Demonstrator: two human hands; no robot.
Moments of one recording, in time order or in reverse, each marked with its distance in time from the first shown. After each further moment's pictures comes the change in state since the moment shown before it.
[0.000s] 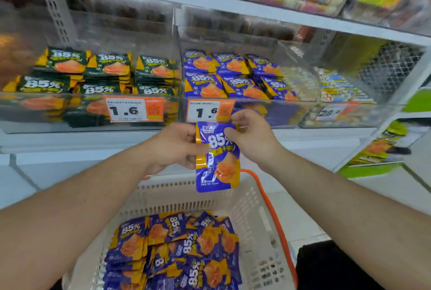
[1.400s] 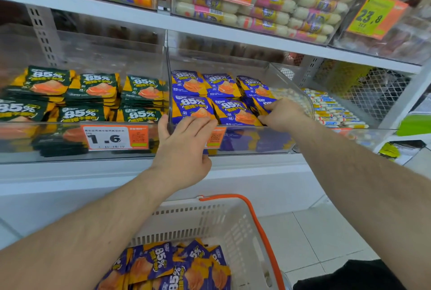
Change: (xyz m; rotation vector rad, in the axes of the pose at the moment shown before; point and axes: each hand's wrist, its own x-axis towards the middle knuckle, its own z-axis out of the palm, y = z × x) left_hand 0.058 0.001 0.015 1.184 0.661 0.659; right_hand 0.124 -0.011 -0.102 -1.057 -0.033 0.141
